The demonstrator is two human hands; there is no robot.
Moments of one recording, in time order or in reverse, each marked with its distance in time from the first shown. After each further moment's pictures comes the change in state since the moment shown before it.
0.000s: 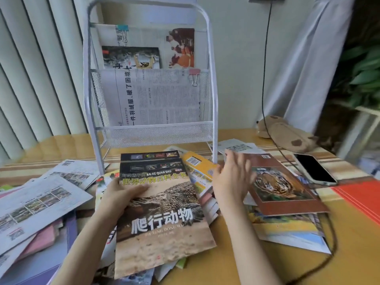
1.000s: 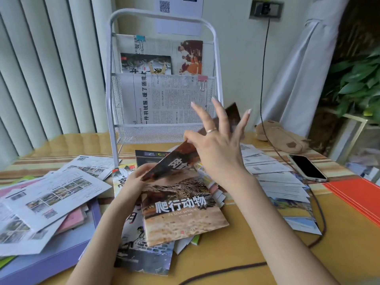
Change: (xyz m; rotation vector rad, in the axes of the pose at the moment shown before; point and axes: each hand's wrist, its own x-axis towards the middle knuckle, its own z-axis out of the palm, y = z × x) left_hand -0.007 -0.003 -0.023 -0.124 -0.301 0.130; right_hand -0.023 -0.077 -0.094 -0.199 0.044 -0.793
